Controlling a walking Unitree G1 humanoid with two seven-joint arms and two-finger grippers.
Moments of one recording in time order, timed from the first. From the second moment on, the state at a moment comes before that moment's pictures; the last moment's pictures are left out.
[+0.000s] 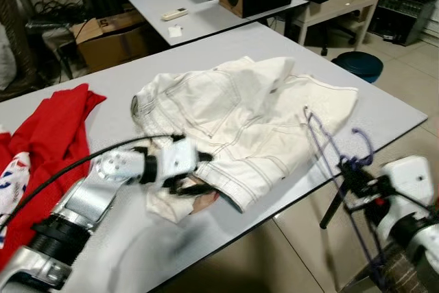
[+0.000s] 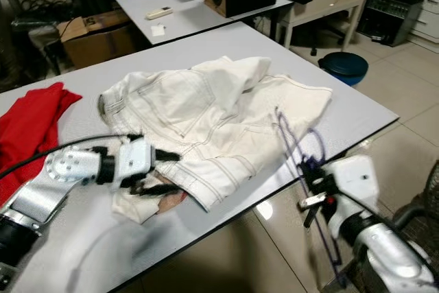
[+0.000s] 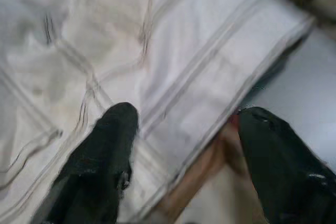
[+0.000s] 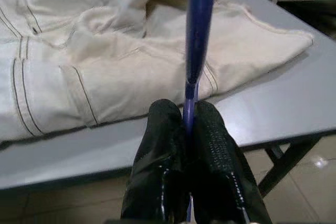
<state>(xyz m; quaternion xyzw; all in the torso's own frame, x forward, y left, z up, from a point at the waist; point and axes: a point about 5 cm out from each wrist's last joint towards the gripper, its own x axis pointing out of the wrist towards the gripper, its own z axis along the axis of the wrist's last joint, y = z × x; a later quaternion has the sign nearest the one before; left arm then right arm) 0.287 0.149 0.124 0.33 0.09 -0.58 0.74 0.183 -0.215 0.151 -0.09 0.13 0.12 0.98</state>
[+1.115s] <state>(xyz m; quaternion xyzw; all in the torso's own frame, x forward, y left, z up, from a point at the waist) 0.311 0.177 0.147 0.42 -0.03 -0.45 0.79 0.199 -0.209 0.154 -0.09 0.12 0.14 0.98</state>
